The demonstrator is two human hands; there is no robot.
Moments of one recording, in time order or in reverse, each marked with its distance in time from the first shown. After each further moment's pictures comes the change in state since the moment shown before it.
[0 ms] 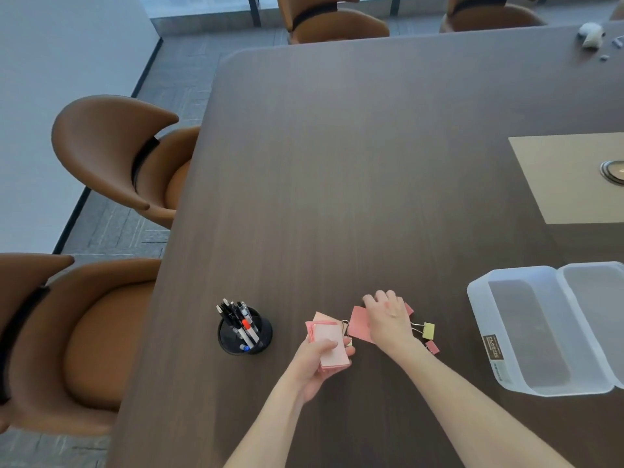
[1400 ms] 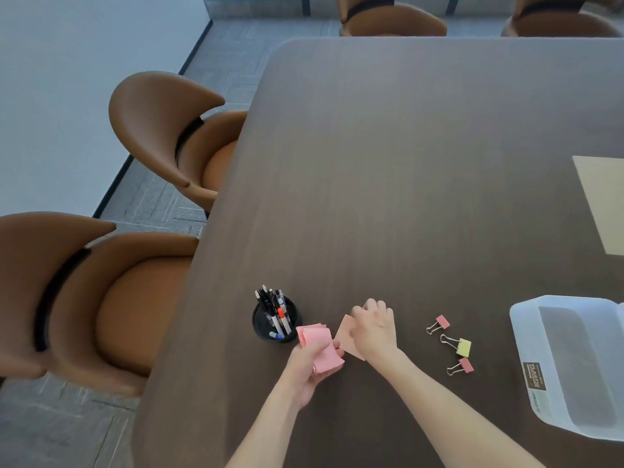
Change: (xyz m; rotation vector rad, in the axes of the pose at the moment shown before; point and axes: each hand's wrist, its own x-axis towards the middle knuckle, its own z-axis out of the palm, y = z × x) left_hand -0.023 0.002 -0.053 -0.180 0.194 0.065; right_hand 0.003 -0.091 0.007 0.115 -0.043 -0.038
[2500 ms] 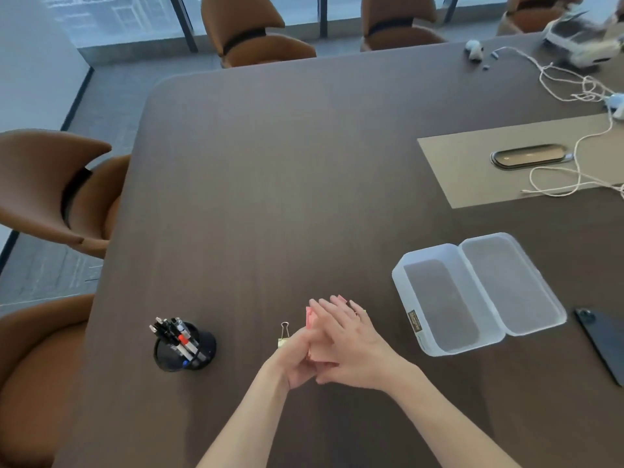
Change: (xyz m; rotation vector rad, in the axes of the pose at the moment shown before) left_hand -0.029 -0.028 0.149 0.384 -0.545 -0.144; right_hand -0.135 0.125 -0.090 0.339 0.013 -0.289
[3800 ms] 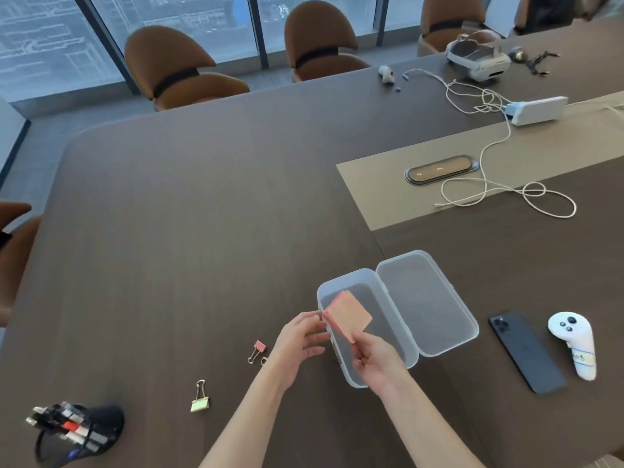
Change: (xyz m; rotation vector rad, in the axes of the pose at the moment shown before) left_hand 0.122 0.018 0.161 0.316 0.229 0.133; right_hand -0.066 0.182 -0.054 1.913 0.560 1.055
